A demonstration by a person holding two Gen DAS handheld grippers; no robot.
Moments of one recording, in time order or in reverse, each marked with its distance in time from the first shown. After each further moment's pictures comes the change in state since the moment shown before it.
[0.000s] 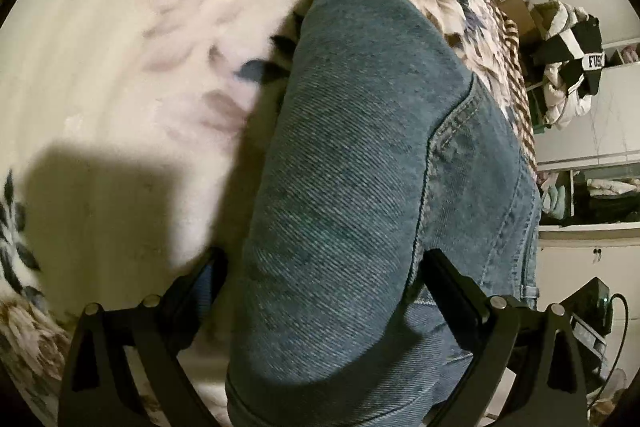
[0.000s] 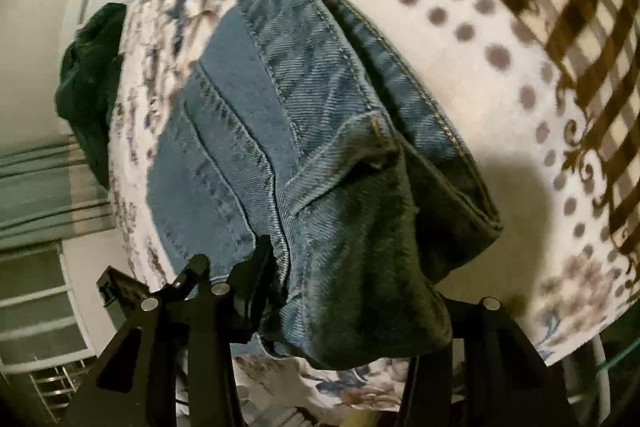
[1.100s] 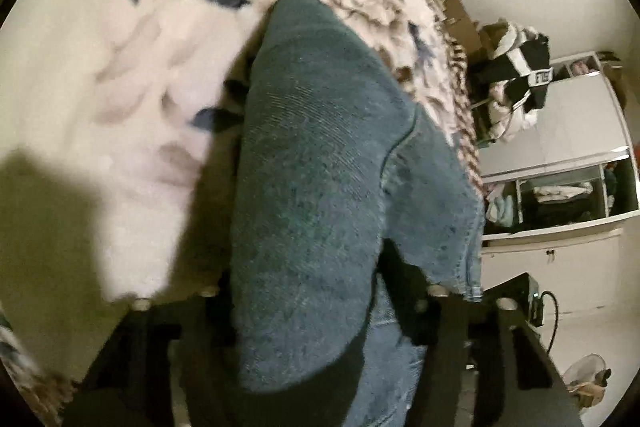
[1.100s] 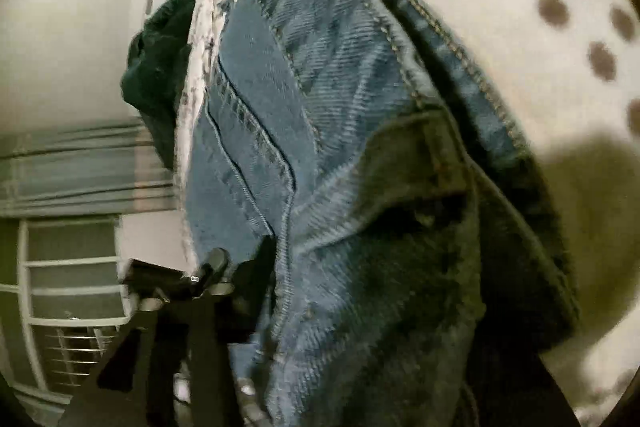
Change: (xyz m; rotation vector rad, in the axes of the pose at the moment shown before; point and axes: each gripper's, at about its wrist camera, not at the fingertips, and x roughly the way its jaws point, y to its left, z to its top) left arm -0.006 0.011 0.009 0.022 -0.093 -0.245; right arm 0.040 -0.013 0.022 -0.119 0.001 0.302
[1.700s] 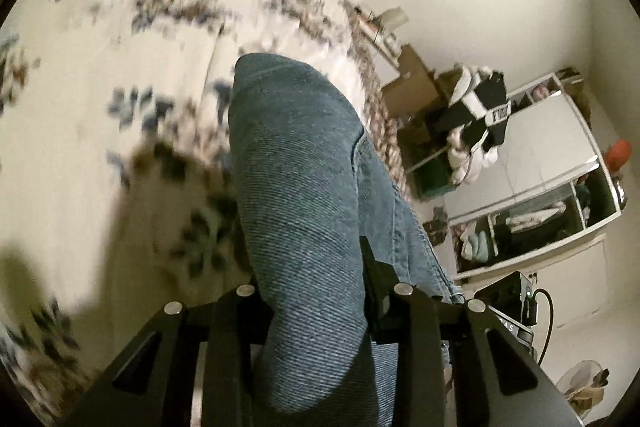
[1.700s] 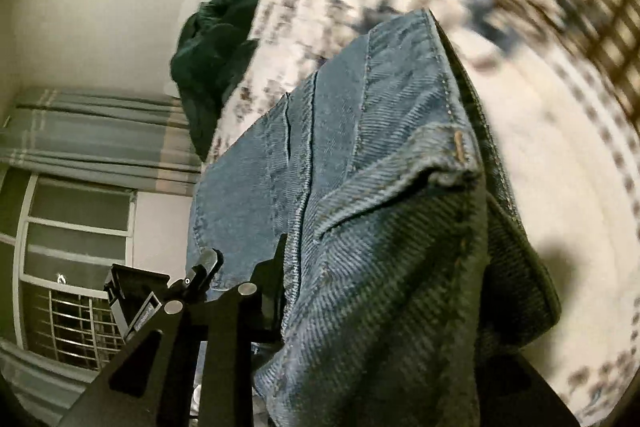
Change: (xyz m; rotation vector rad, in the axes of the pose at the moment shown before) left arm -0.099 -0.075 0.068 0.070 -0.226 -0.080; right arm -0.043 0.170 0.017 -0.200 -0.043 0.041
